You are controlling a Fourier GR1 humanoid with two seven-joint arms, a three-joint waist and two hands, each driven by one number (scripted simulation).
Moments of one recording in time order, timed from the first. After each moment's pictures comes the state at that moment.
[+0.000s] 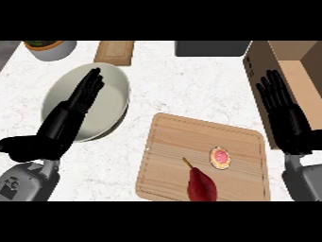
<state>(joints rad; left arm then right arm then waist) -0.25 0.39 -0.31 -1.65 0.29 0.10 -0.02 -0.20 -0.35 0.16 -1.47 -0.42 -0.15 -0.16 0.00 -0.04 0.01</state>
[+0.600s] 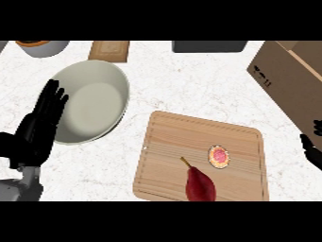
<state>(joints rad) -0.11 0.36 -0.15 -1.63 0.34 0.28 0.09 0.09 -0.51 -0.04 -1.41 -0.28 -0.34 -0.24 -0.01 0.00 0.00</state>
